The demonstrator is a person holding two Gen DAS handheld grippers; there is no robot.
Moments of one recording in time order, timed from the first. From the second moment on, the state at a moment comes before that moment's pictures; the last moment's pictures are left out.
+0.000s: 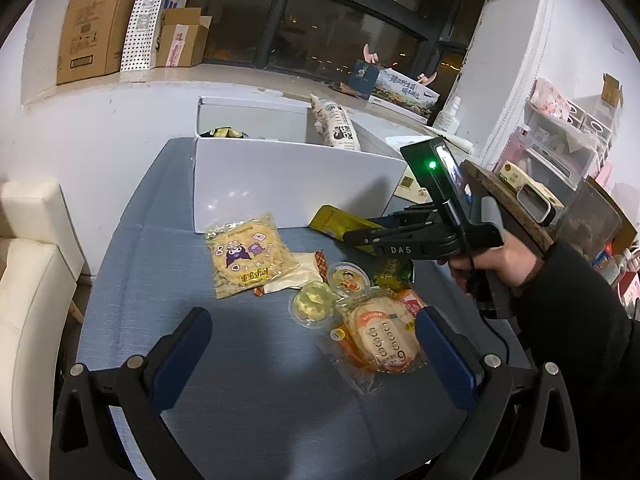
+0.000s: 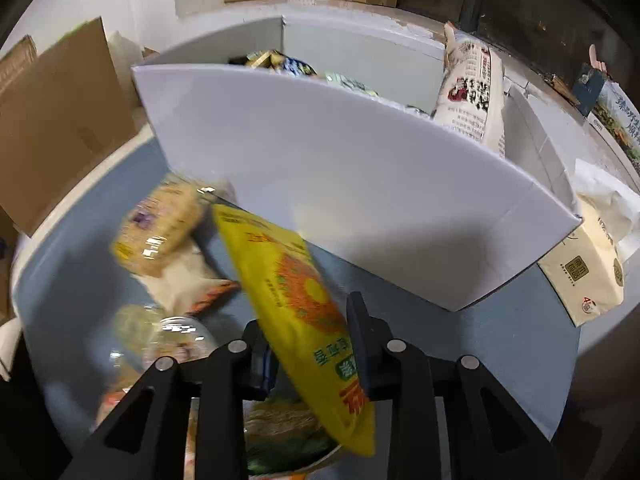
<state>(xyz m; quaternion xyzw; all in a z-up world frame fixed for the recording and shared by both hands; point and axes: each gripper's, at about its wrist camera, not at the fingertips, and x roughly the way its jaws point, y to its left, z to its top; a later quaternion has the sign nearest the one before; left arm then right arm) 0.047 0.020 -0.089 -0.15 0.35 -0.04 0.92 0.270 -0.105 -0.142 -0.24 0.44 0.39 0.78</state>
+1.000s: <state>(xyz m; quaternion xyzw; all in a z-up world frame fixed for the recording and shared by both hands) 0.208 0.057 -0.163 -0.15 0.46 0.07 0.87 0.150 -0.220 -0.037 0.00 0.30 0.38 0.87</state>
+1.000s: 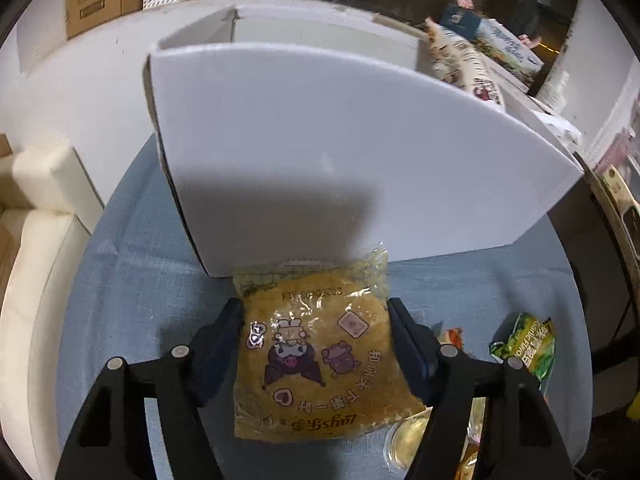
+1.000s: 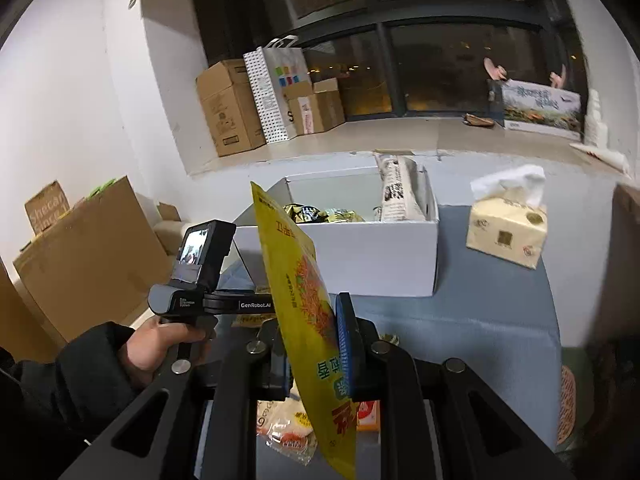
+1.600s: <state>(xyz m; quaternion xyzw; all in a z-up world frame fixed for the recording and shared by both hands) 0.120 0.047 -0.009 -0.10 0.27 0.00 0.96 0.180 -0.199 -0.011 0.04 0.29 0.40 0.87</state>
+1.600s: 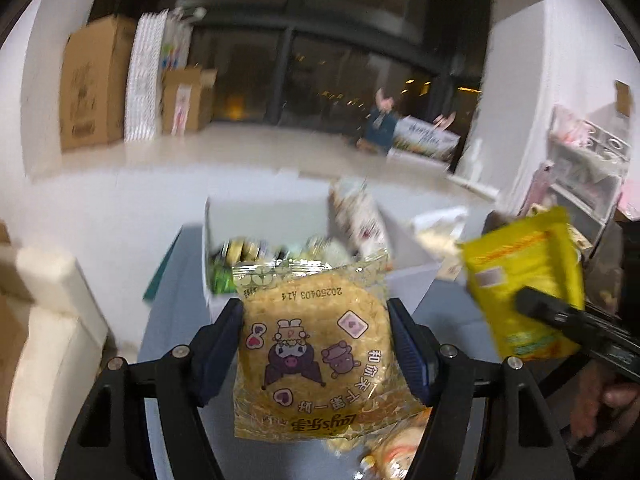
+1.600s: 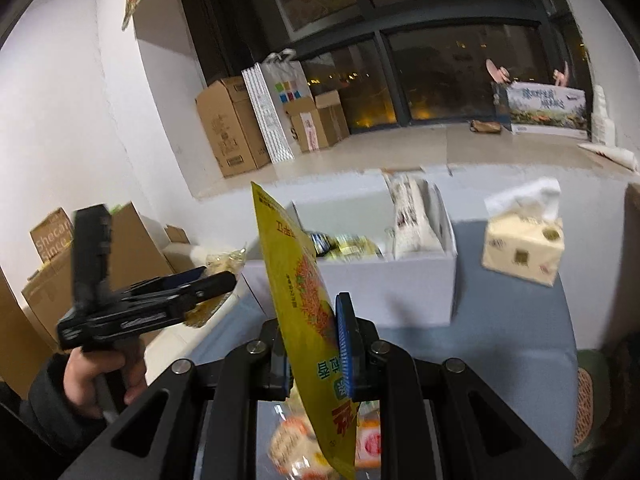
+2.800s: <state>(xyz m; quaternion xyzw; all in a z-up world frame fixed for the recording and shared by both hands) 0.313 0.117 -0.035 -0.12 0.35 0.02 0.93 0.406 -0.095 -0.023 0.07 0.38 0.31 0.87</state>
